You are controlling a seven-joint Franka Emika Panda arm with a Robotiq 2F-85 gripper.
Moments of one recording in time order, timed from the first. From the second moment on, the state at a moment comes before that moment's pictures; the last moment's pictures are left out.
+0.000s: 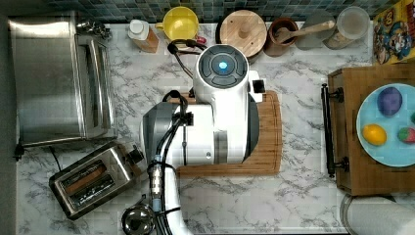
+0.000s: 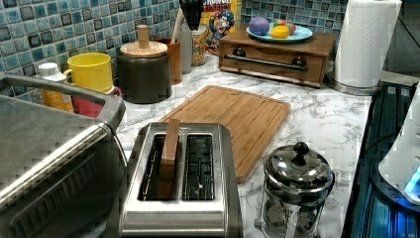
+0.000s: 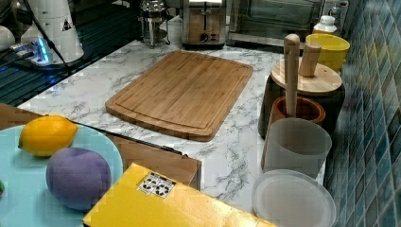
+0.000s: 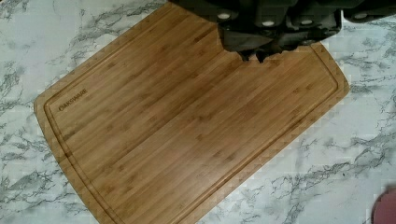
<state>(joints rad) 0.01 0.06 0.01 -1.87 0.05 0.25 -0.09</state>
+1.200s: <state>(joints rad) 0.04 0.04 0.05 -2.02 0.26 0.37 -0.67</state>
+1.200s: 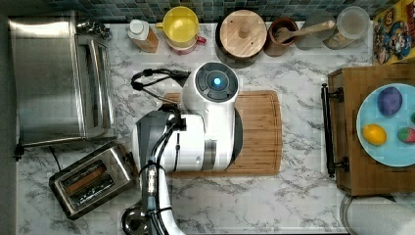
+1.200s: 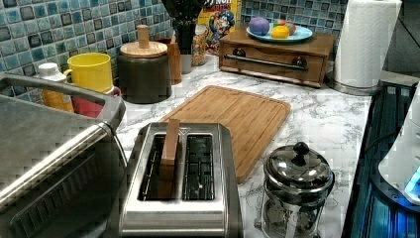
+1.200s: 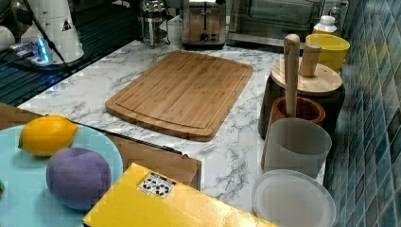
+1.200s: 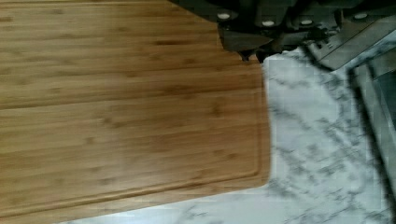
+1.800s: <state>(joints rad) 0.08 0.00 0.12 -2.04 0.32 0.35 -0.98</state>
